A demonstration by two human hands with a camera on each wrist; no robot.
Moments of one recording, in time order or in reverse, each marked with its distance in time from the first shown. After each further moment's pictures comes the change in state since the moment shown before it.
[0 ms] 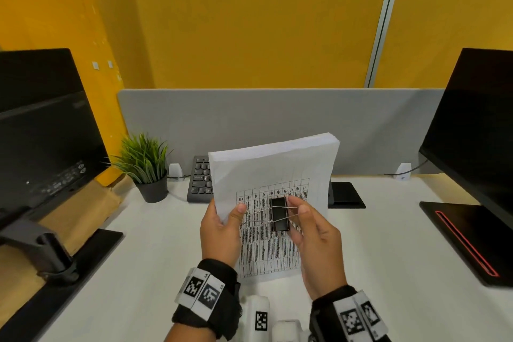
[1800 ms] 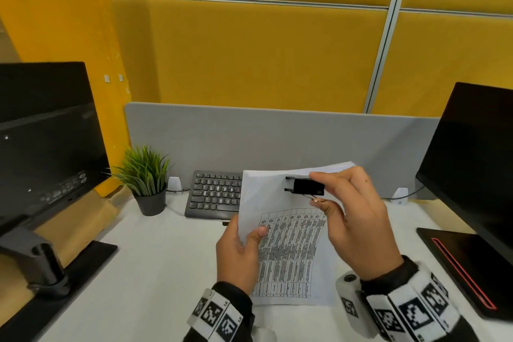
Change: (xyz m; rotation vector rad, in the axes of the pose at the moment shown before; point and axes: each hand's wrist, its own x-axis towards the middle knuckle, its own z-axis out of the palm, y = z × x) left_hand -0.014 0.004 0.018 0.005 -0.112 0.082; right_hand 0.033 -0.101 -0.026 -0.955 -0.100 -0.980
